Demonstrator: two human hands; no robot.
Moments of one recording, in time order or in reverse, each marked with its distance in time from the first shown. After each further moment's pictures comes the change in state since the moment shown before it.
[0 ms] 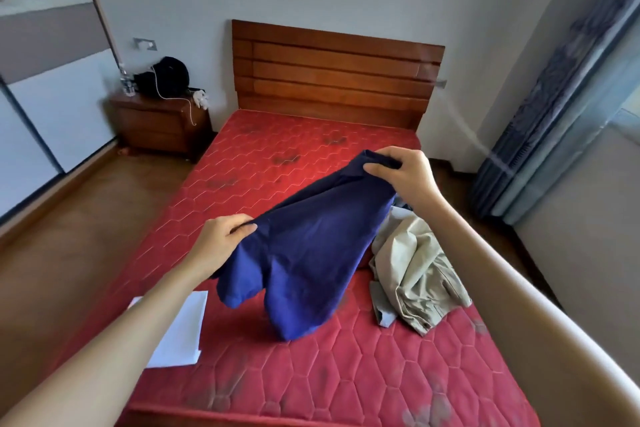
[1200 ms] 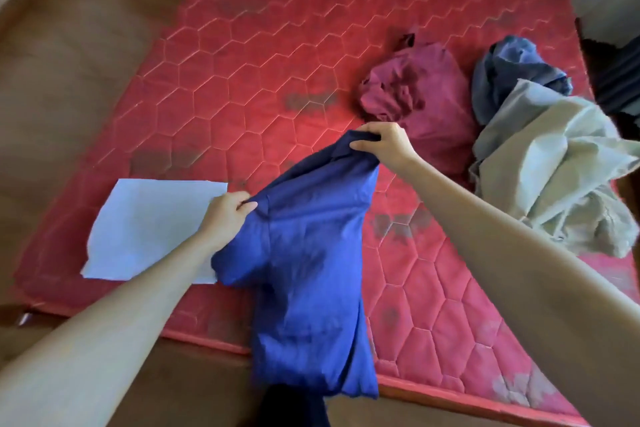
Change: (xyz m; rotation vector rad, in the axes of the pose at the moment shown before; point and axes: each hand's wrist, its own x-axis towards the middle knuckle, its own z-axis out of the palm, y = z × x) left_hand 0.002 -0.391 0.165 0.098 -0.218 -0.583; right_hand 0.040 0.325 0.405 -0.130 -0.483 0.318
